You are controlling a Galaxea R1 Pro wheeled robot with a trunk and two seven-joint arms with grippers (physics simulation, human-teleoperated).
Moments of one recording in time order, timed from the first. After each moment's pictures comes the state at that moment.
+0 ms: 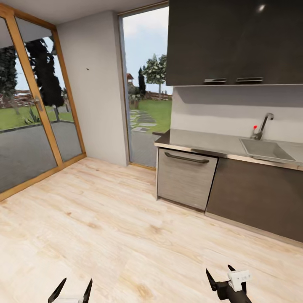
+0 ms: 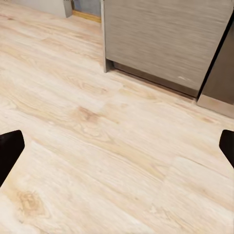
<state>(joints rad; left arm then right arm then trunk) 0.20 0.05 0.10 -1.14 0.08 -0.53 -0.16 0.05 -0.09 -0.13 -1.11 0.01 -0.21 0.27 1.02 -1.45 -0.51</state>
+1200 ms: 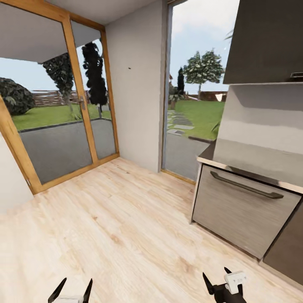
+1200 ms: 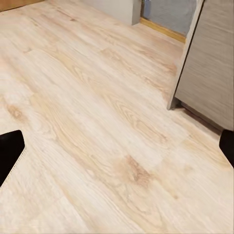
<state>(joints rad) 0.21 0.05 0.10 -1.14 0.08 -0.54 -0.16 0.05 -0.09 -0.09 -1.09 0.01 -0.21 0.27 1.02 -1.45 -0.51</state>
